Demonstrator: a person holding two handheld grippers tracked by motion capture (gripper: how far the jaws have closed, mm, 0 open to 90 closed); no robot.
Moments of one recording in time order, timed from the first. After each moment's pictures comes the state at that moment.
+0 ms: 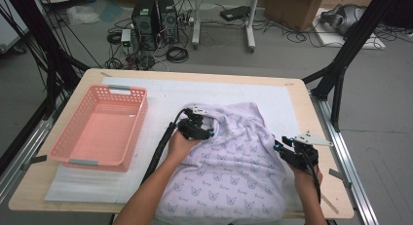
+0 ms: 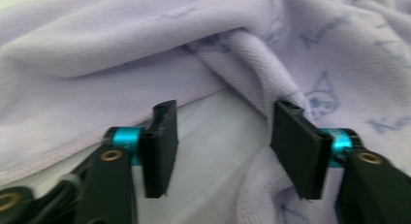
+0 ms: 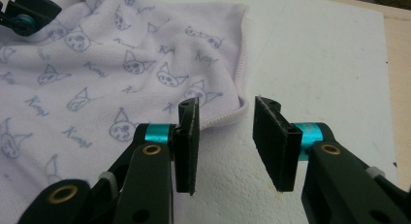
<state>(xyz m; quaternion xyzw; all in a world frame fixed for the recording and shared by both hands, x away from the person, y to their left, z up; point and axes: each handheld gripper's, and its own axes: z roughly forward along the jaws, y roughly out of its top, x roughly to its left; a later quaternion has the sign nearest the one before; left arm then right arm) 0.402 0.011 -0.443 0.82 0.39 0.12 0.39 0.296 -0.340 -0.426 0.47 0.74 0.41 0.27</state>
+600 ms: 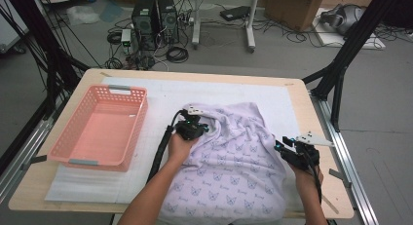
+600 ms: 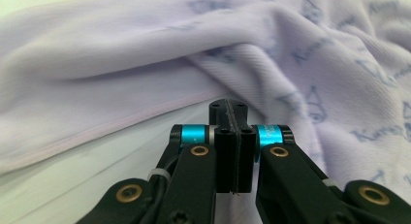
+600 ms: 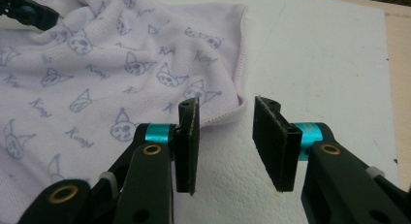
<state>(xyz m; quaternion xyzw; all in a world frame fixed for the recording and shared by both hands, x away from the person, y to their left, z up) 0.398 0.029 -0.442 0.79 0.42 0.12 0.42 0.295 -0.343 -0.427 0.47 0.73 0.42 0.26</state>
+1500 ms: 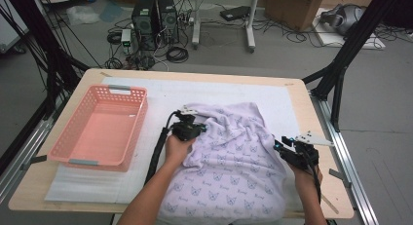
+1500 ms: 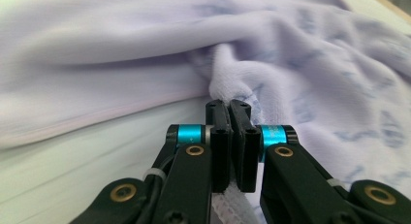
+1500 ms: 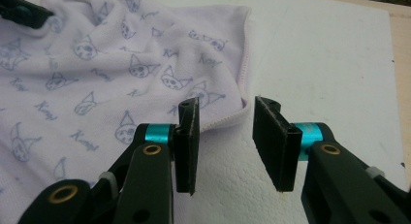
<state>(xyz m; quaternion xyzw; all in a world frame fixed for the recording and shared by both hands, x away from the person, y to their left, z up) 0.395 0.047 -0.442 0.76 0.46 0.12 0.44 0.296 -0.341 -0.426 0.47 0.73 0.42 0.26</state>
